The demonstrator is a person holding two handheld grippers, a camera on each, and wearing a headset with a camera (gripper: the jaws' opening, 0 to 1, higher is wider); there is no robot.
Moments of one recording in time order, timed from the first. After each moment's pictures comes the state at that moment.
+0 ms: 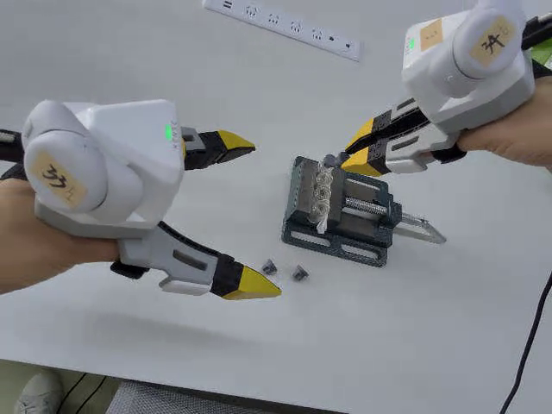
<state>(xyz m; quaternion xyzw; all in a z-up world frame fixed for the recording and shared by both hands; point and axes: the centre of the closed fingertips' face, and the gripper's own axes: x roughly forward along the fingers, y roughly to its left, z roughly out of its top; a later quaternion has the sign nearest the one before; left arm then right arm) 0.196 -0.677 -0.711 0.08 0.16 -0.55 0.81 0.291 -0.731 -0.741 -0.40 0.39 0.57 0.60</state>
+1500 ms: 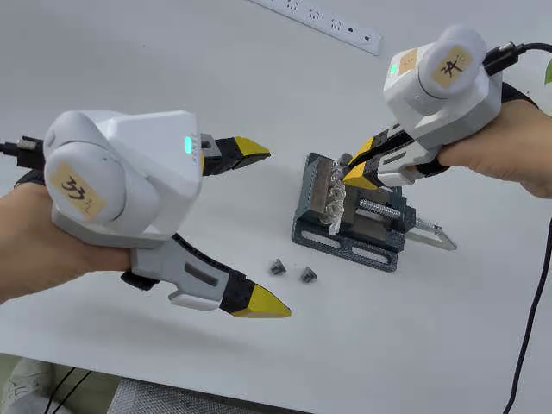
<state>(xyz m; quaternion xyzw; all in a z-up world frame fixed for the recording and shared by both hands) 0.192 -0.680 -0.721 0.06 0.15 -0.57 0.81 0.301 -0.739 -0.781 -0.39 0.46 0.54 0.59</state>
